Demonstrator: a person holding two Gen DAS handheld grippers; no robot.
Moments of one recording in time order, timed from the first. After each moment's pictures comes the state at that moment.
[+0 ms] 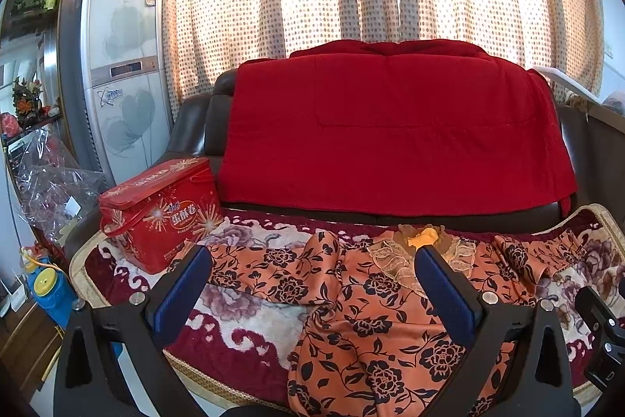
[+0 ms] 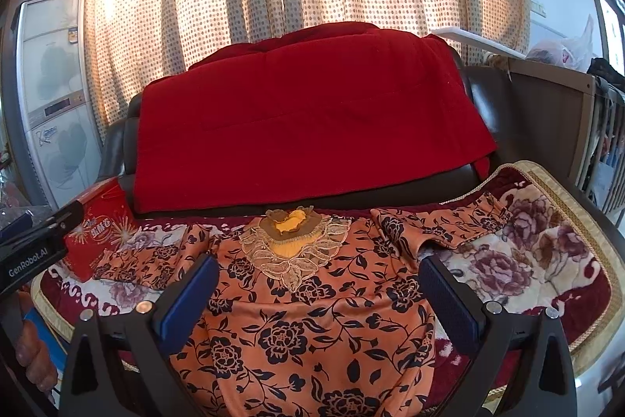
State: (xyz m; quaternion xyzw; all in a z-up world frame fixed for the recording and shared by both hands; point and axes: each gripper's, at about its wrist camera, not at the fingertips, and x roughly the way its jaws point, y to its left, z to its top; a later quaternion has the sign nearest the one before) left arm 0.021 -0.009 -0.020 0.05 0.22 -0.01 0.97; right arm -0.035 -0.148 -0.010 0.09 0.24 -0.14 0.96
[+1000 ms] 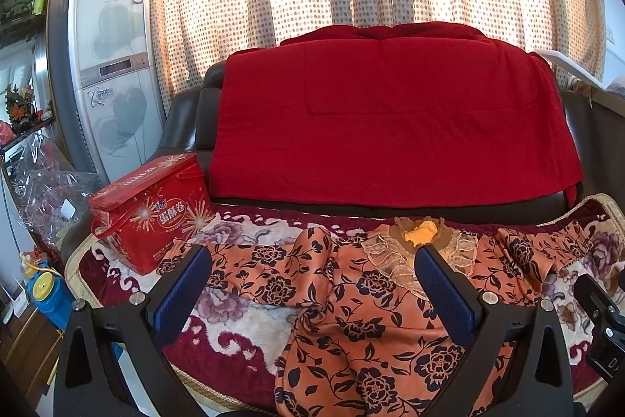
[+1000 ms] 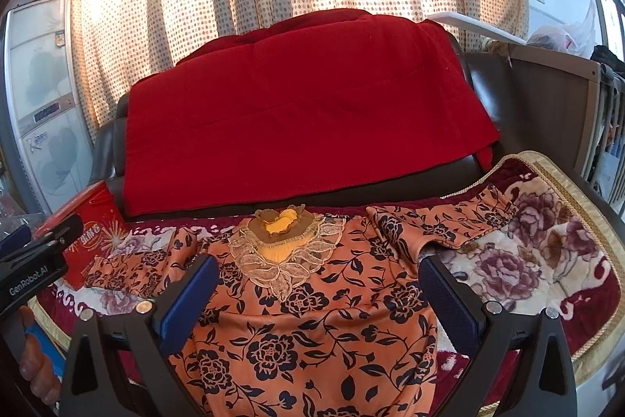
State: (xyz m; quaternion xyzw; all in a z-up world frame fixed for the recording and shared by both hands) left arm 0.051 -0.035 -0.031 0.05 0.24 -0.01 0.97; right arm -0.002 -0.174 -0.023 0.10 0.26 -0.15 0.95
